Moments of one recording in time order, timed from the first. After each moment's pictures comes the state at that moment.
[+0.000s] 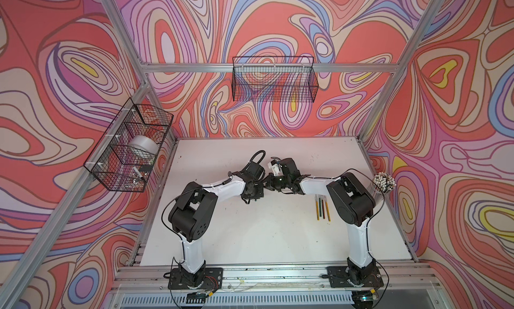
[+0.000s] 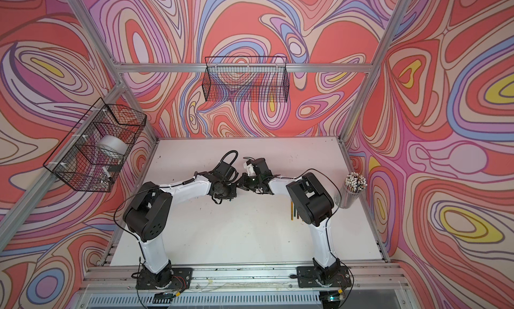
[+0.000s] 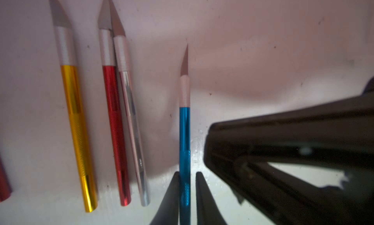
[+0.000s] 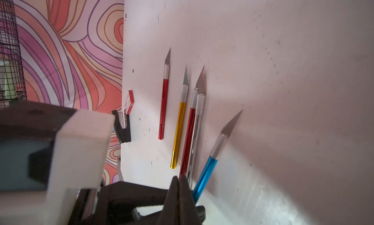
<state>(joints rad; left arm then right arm) -0.57 1.87 1.19 -0.48 0.05 -0.57 0.54 2.10 1.23 0.20 -0.64 0.82</state>
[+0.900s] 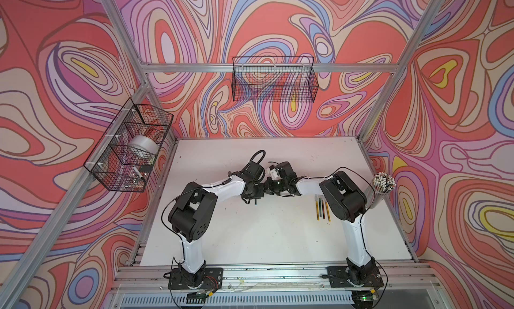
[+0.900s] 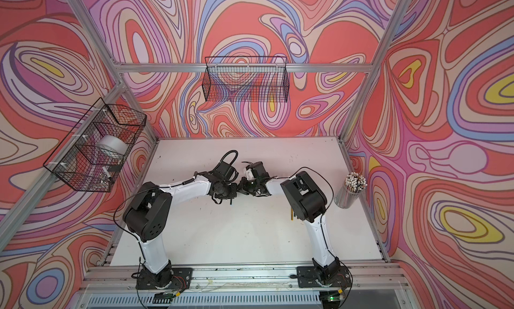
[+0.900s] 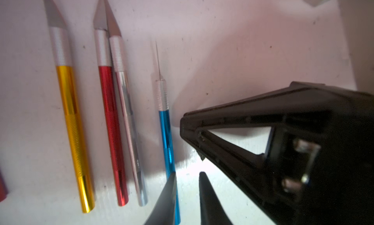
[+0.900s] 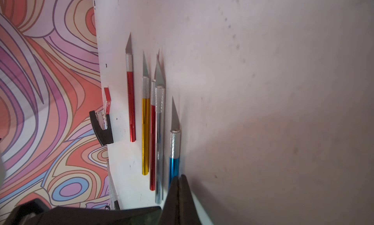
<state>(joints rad) -0.57 1.86 1.19 -0.48 0.06 -0.56 0.55 2.18 1.27 0.16 -0.63 0.81</state>
